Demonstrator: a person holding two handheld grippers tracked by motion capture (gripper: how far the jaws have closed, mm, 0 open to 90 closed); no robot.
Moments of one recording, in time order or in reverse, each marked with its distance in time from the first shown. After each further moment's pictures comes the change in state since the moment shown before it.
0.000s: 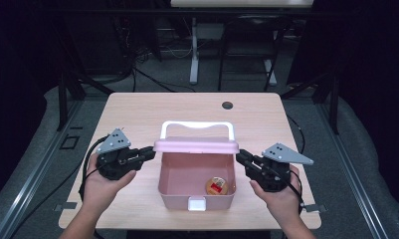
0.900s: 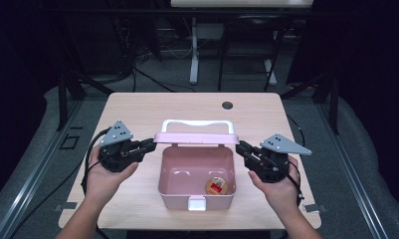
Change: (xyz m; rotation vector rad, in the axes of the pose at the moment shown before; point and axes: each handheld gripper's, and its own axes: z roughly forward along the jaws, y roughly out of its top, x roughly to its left) left arm 0.005 0.014 0.005 -0.014 0.036 0.021; right arm -0.003 0.016 0.008 -0.012 -0.027 -0.015
